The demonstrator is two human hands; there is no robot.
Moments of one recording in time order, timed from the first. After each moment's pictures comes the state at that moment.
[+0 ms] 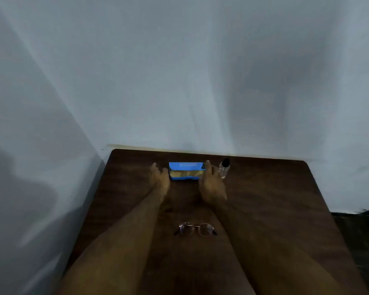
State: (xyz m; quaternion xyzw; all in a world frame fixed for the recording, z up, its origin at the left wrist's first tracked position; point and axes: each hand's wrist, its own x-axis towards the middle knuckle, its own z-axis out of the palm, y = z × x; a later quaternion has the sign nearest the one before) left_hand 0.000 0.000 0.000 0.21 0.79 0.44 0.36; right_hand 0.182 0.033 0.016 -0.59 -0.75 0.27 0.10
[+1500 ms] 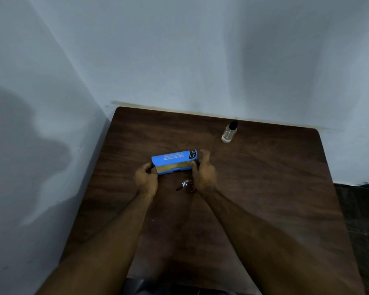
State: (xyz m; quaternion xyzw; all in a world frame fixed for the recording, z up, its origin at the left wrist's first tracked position) left_hand -0.001 -0.133 -0.069 0.17 0.80 0.47 0.32; right_hand 0.178 -0.056 -0.012 -0.62 -0.66 0.40 0.16
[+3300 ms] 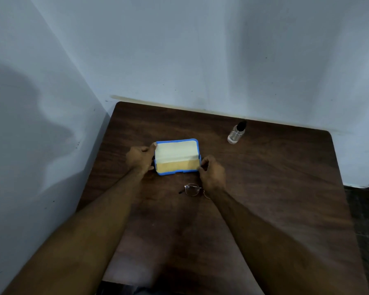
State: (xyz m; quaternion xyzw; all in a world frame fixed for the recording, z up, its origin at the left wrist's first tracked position) left_hand -0.058 -0.076 -0.046 0.15 0.84 0.39 0.35; right_hand 0.182 -0.029 -0.034 -0.63 -0.66 0.38 0.13
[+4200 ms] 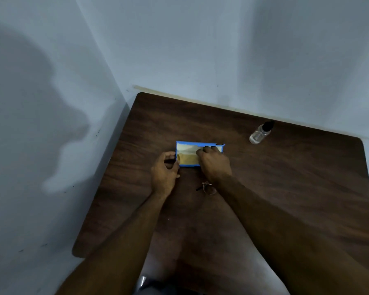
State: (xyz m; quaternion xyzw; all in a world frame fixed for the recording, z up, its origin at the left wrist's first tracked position) left_hand -0.008 -0.136 -0.056 0.24 0.79 0.48 0.31; right_hand 0.125 -0.020 -0.022 -0.39 -0.91 0.08 -0.08
